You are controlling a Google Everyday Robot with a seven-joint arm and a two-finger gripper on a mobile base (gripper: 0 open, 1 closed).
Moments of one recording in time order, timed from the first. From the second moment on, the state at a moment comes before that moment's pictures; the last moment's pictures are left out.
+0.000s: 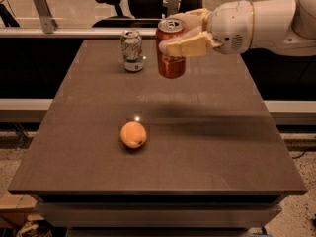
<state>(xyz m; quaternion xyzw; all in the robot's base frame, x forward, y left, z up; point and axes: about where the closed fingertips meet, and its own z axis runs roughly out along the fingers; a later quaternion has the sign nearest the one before) 0.555 -0.042 1.011 -0.54 0.56 0.34 0.53</state>
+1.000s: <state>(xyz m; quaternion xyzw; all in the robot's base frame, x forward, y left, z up) 0.546 -0.011 0.977 -0.51 0.57 0.39 0.52</state>
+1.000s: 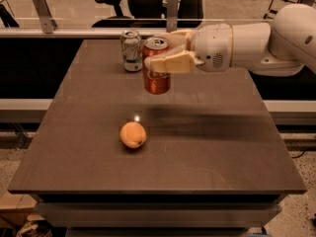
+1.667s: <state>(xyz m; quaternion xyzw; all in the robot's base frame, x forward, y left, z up) 0.551 0.003 0.956 -0.50 0.57 0.40 0.52</state>
